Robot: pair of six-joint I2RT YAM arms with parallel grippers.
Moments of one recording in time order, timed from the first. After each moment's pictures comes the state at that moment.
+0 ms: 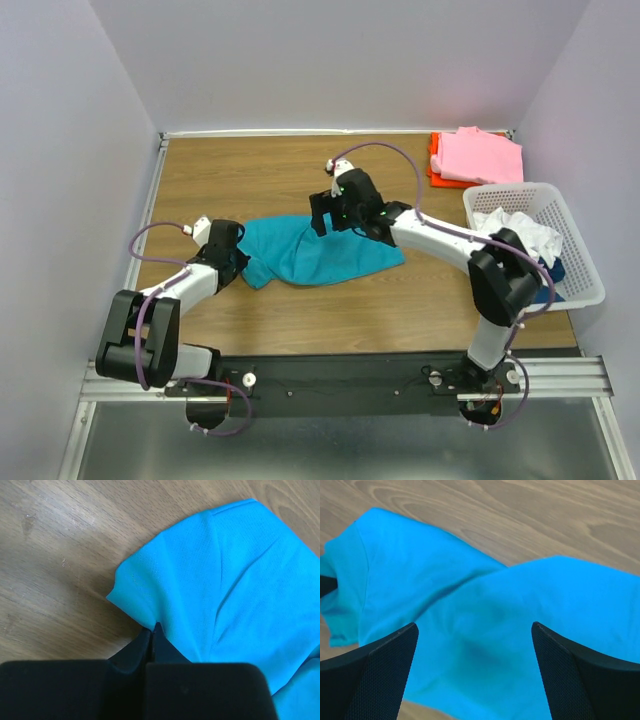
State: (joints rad) left arm -0.19 1.34 0.52 -0.06 -0.24 -0.89; right arm 0.71 1.75 1.25 -0.11 0.05 0.25
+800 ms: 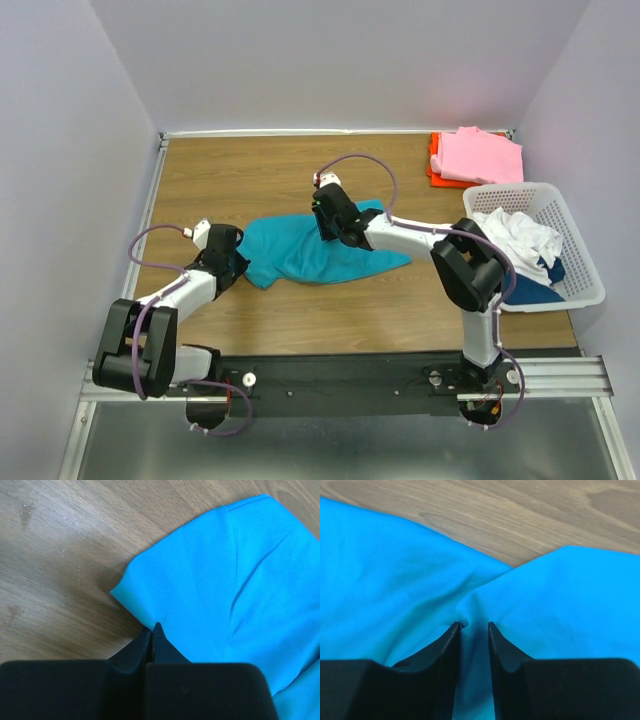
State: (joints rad) left arm -0.19 1.29 0.48 -0.04 -0.21 -0.86; right arm 0.80 2.02 1.38 -0.12 0.27 0.27
